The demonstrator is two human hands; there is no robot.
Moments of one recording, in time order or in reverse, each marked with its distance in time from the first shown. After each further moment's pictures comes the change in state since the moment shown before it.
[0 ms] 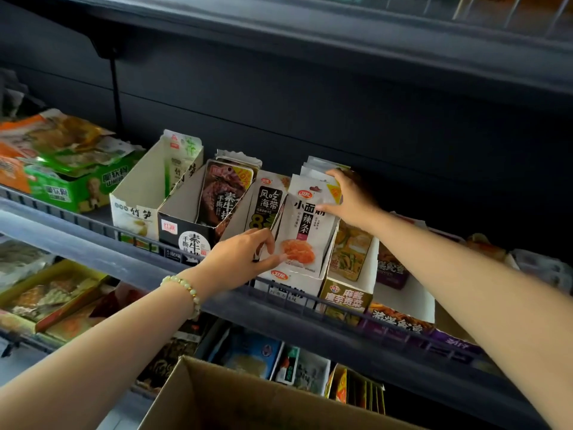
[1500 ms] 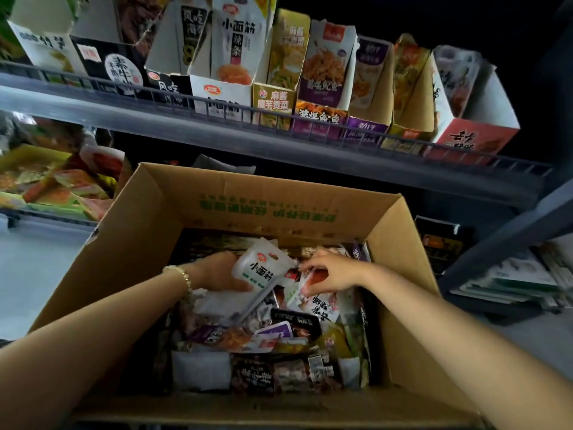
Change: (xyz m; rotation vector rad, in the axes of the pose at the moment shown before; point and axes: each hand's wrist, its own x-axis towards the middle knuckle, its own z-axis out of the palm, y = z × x) left_hand -0.224 0.065 0.159 -0.092 -0.941 -0.218; right_hand -0.410 0.026 0.073 0.190 -1.045 0.216
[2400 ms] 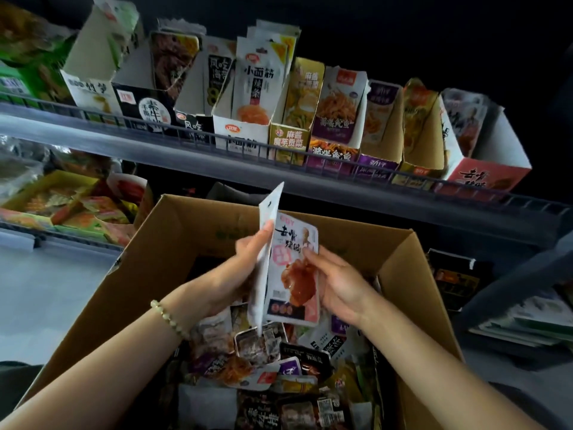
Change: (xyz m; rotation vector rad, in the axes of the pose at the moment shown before) left_hand -0.070 0.068 -0.041 -1.147 0.143 0.068; right_hand -0.035 -0.084 -0.020 1.685 0.225 -0.236
